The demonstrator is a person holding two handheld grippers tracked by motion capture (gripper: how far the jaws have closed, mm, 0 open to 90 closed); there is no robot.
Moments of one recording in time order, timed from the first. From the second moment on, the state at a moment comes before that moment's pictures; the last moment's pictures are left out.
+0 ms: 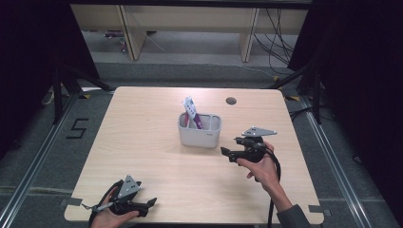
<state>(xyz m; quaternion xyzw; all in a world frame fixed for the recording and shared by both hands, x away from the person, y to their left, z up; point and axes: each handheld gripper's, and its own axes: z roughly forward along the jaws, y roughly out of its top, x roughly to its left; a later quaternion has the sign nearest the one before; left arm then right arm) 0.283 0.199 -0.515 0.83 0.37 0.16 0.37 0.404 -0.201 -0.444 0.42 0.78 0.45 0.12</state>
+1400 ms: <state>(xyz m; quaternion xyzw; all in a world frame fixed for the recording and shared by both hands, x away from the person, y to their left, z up) 0.282 0.202 -0.515 0.83 0.38 0.17 0.37 0.348 -0.212 -0.481 0.42 0.80 0.42 0.07</state>
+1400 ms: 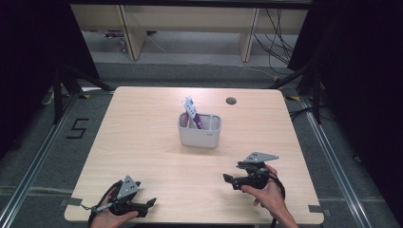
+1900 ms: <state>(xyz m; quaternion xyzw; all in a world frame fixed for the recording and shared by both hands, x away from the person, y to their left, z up) 0.281 0.201 -0.516 0.83 0.37 0.17 0.38 0.334 -0.220 -0.489 0.40 0.81 0.42 0.07</state>
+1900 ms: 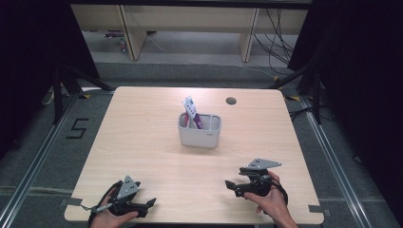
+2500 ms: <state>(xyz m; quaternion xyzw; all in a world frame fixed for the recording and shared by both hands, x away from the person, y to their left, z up) 0.280 0.203 -0.515 0.83 0.38 0.17 0.37 0.316 -0.220 -0.494 0.38 0.83 0.40 0.09</state>
